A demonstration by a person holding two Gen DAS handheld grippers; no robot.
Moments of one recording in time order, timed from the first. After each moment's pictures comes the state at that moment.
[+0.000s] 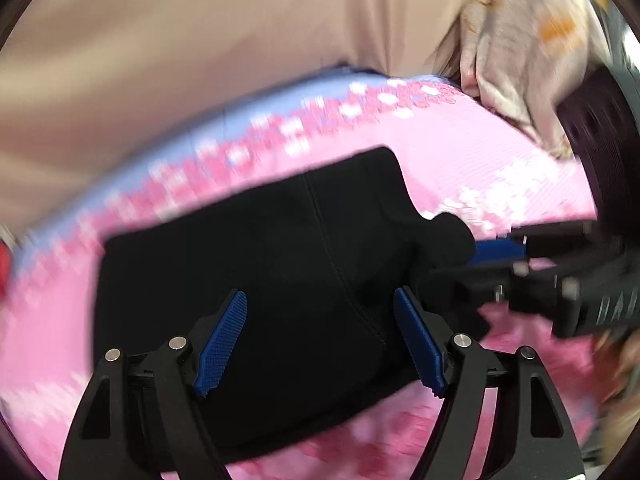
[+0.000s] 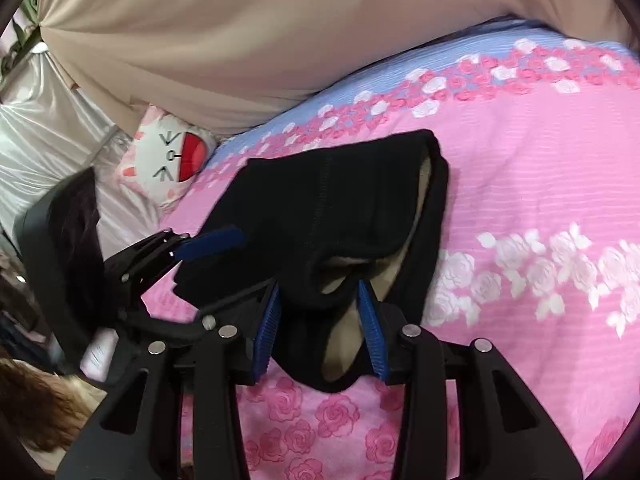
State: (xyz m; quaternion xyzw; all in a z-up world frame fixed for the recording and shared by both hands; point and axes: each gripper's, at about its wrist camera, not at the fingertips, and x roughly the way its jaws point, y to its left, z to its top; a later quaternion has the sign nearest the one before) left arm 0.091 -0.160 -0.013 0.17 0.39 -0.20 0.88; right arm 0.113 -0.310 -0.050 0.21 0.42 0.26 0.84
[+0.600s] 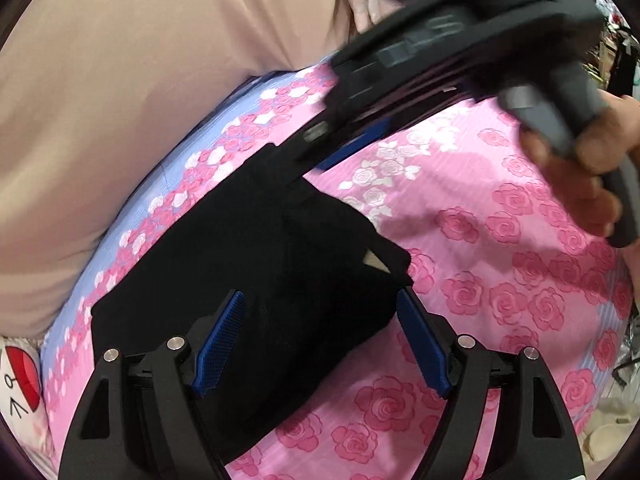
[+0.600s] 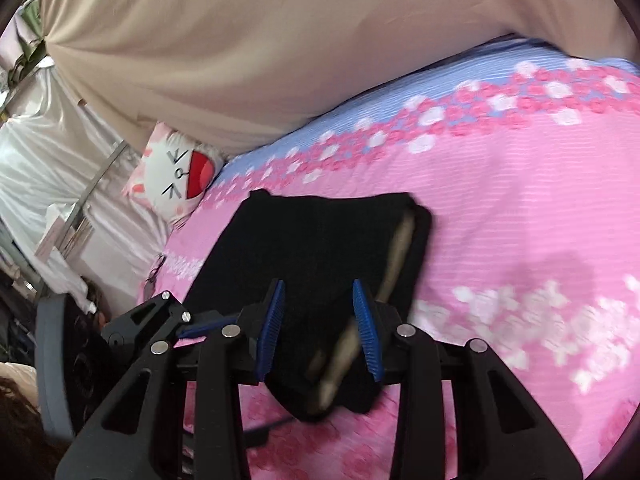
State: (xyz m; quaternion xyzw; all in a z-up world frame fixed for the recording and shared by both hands) left arm 0.052 -0.199 -0.029 0.30 0.37 -0.29 0.83; right arm 0.124 -0.347 -0.033 0.22 0.41 0.25 0.85
